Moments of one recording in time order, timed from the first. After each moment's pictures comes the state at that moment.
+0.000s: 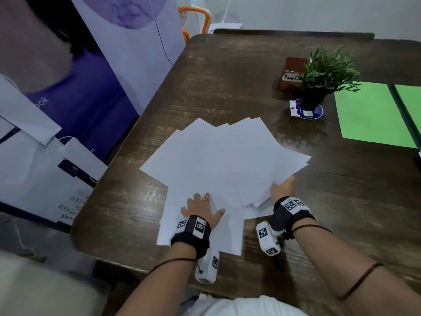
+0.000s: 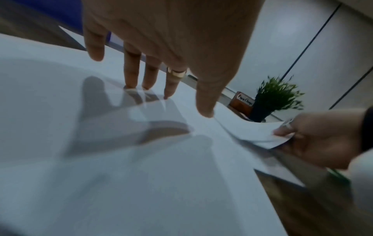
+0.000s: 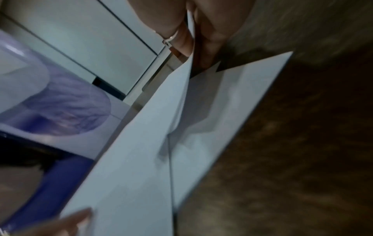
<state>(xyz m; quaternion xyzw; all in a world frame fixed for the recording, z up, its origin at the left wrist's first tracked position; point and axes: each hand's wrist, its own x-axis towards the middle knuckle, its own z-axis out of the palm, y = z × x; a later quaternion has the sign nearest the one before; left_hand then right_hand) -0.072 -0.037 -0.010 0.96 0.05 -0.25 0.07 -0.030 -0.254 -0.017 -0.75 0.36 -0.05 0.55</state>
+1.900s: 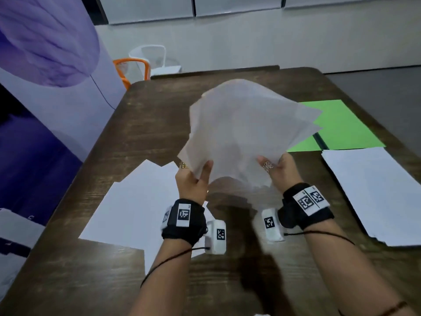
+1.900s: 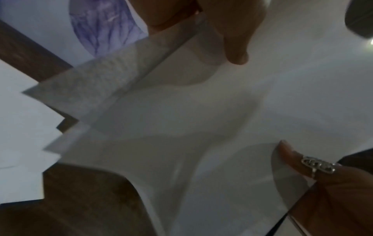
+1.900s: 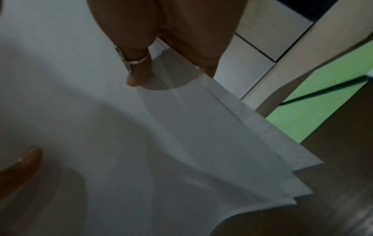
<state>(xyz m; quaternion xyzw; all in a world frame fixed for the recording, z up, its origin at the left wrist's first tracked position) -0.019 -0.205 0.128 0.78 -0.06 0.16 0.61 -0.055 -0.411 0.137 -0.75 0.16 -0.17 0.61</state>
